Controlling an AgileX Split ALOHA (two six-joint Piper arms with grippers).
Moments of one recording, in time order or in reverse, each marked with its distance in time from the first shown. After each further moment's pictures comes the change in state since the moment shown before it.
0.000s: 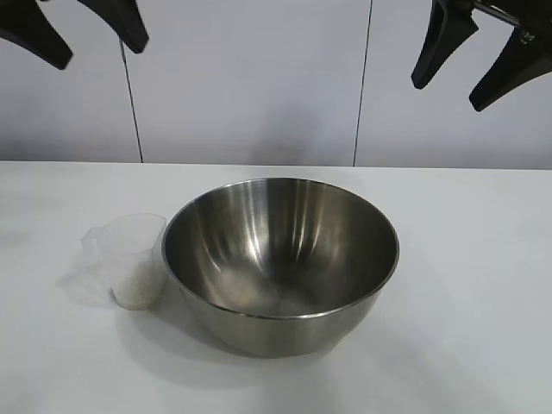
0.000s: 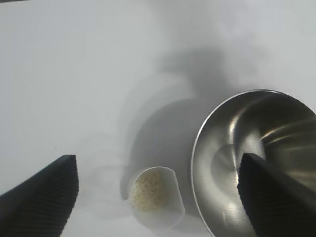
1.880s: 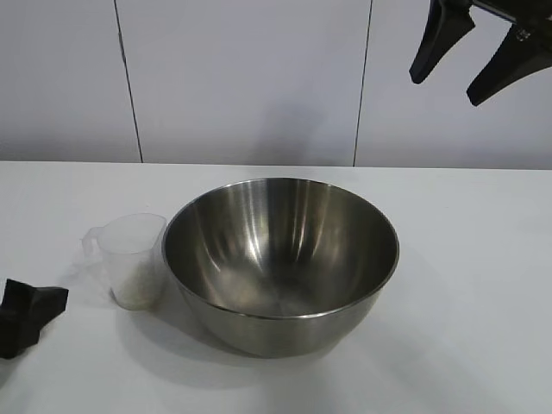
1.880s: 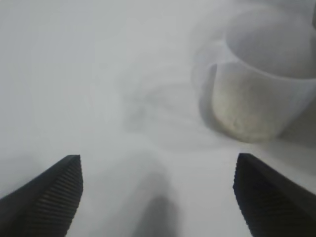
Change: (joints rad) left arm -0.068 0.311 1.275 0.283 -2.009 -0.113; right arm 0.000 0.000 0.000 -0.001 -0.045 -0.003
